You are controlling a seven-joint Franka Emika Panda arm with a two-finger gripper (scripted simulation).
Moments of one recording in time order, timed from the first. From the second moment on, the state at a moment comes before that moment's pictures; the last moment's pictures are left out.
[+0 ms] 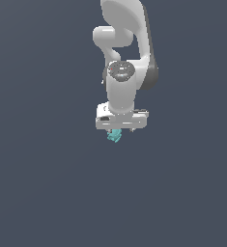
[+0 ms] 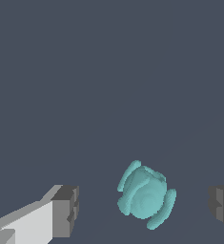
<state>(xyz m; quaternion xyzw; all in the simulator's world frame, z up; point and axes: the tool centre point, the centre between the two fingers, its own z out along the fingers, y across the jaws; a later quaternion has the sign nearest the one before) -0.015 0.035 0.155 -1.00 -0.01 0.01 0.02</state>
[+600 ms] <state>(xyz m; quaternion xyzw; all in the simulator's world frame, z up) -0.007 0.021 0.162 -1.00 -0.02 0.01 0.02</state>
